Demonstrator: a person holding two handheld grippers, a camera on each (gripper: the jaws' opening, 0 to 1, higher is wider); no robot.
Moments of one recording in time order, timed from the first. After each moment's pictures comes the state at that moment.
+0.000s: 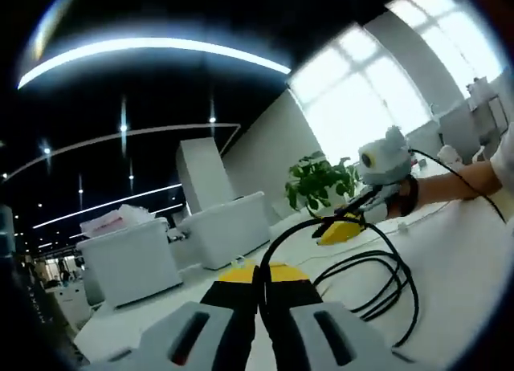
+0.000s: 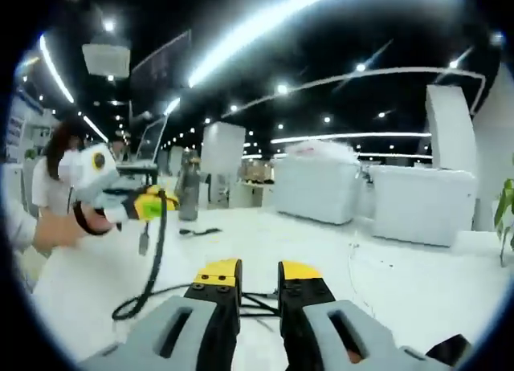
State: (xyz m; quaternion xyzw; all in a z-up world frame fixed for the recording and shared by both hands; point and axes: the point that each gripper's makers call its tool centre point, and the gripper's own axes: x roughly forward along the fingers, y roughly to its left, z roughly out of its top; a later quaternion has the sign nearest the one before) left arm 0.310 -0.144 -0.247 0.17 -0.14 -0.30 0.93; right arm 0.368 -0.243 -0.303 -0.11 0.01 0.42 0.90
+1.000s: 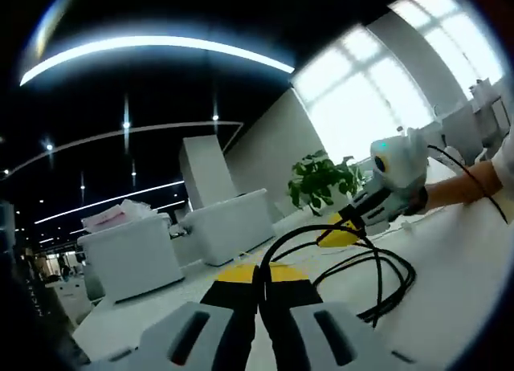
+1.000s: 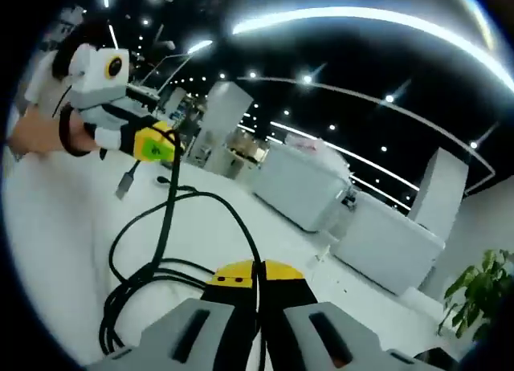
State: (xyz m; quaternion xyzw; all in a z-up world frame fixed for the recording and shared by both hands) left arm 0.322 -0.136 -0.255 0.16 -0.12 -0.29 0.93; right arm 0.362 -0.246 -0.272 -0.25 -0.09 0.34 0.90
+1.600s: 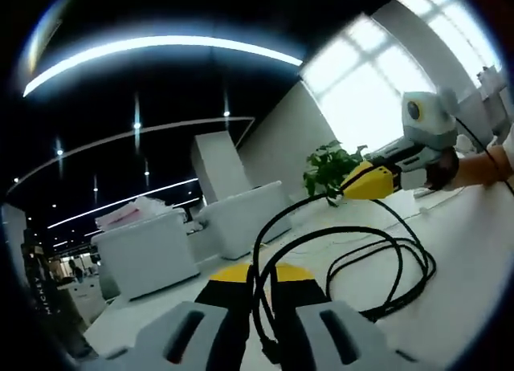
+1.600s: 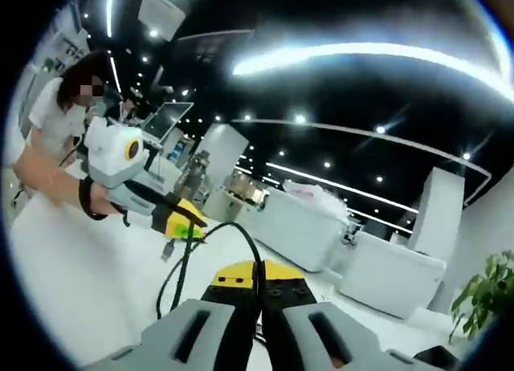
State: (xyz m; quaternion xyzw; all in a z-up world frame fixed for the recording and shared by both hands) left arm 0.336 -0.119 -0.263 0.17 -0.12 -0.25 0.94; right arm 0.322 -0.226 -0.237 -0.19 -0.16 0.37 0.89
